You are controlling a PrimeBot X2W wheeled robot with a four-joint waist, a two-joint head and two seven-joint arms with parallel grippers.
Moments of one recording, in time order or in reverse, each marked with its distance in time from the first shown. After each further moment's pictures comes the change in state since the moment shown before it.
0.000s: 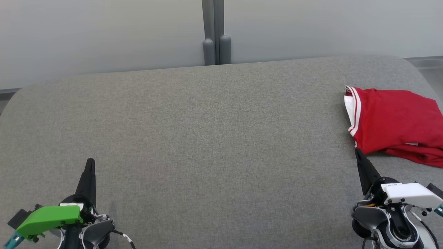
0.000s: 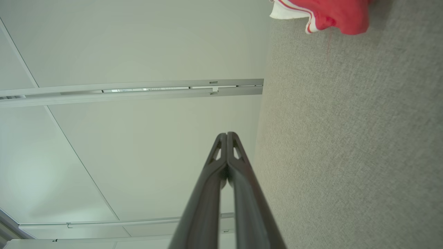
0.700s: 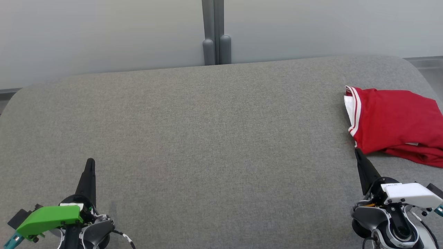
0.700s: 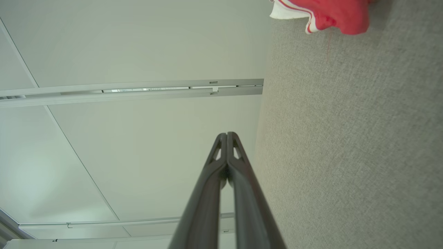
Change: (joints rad) left arm 0.000 0.000 0.000 0.000 0.000 0.000 0.000; right arm 0.000 0.000 0.000 0.000 0.000 0.000 0.000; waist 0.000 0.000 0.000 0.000
